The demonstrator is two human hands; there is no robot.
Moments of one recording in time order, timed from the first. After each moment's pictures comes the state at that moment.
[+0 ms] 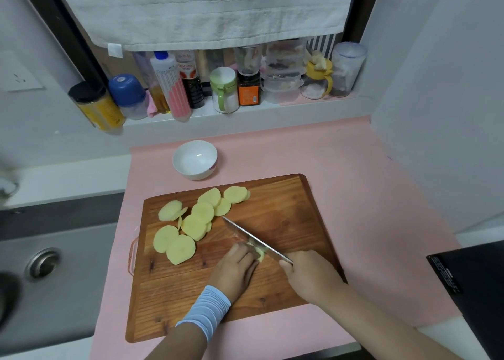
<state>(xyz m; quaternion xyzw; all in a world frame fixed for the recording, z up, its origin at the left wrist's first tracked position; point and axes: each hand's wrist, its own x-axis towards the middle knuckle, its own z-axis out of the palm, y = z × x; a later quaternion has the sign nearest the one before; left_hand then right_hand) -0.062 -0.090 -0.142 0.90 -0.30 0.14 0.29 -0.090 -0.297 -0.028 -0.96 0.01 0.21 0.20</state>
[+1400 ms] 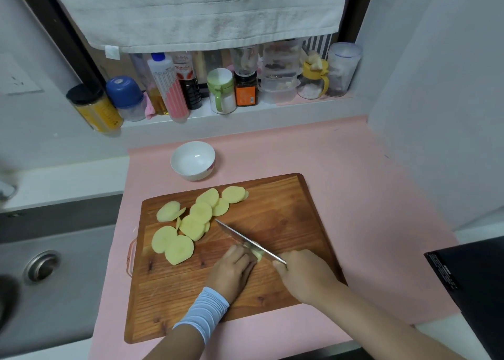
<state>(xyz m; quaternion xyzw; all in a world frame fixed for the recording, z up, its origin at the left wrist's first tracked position) -0.066 -0.089 -0.141 0.89 -0.29 0.16 0.30 -0.093 -0.288 -0.018 -0.95 0.00 0.23 0.20</state>
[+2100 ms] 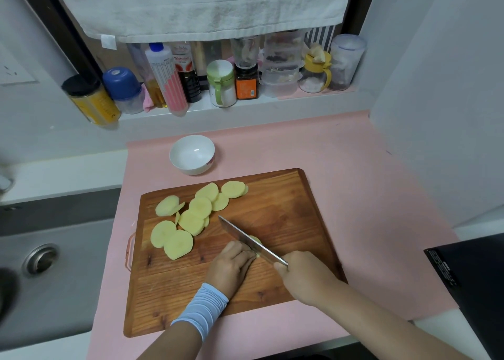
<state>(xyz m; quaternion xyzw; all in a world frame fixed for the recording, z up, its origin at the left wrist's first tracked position) -0.066 -0.089 -0.138 0.89 -0.28 0.16 0.33 -0.097 -0.289 -0.018 -0.93 0.03 0.27 0.23</state>
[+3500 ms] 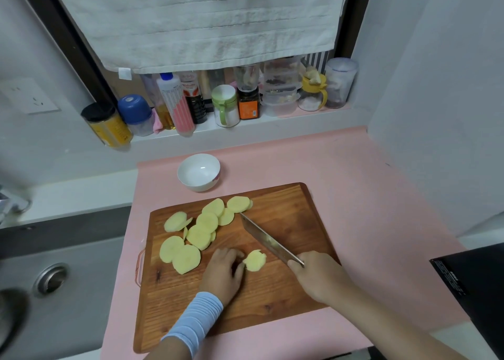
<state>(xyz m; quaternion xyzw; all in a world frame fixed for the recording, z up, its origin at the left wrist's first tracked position) -0.061 -0.066 -0.115 0.95 -0.11 0.03 0.30 -0.089 -0.304 -0.008 -0.95 0.07 0.22 0.22</state>
